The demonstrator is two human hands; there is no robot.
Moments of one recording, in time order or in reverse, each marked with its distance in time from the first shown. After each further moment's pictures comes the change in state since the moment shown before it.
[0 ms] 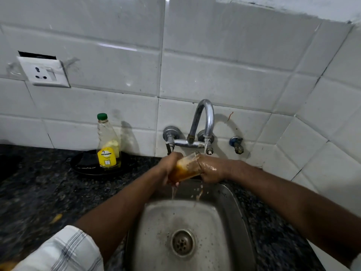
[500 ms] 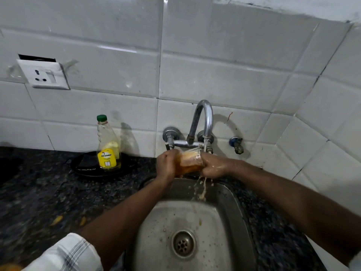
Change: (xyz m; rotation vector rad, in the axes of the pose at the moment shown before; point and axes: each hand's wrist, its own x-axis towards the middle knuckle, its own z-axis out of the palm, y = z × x) left_hand -0.007 -0.003 0.017 -0.273 0.310 0.333; right_hand -0.008 -0.013 -0.013 0.037 0.002 0.012
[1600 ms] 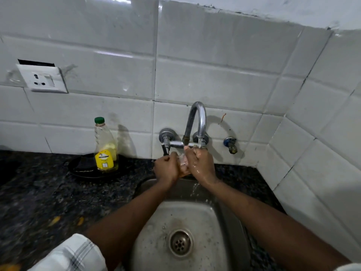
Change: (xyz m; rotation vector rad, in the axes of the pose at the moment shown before) left_hand -0.025 -0.004 0.012 0.159 0.161 0.126; right_hand 0.019 -0.038 0.042 0.545 1.007 0.439
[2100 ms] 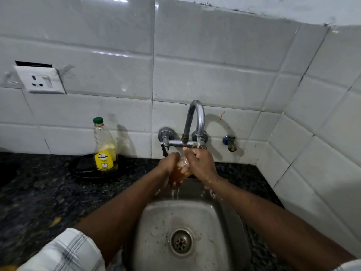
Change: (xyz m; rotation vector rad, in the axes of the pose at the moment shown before) left_hand 0.010 0.015 -0.010 0.133 -0.406 -0.398; right_hand -0.009 -0.003 -0.008 0.092 -0.100 0.041
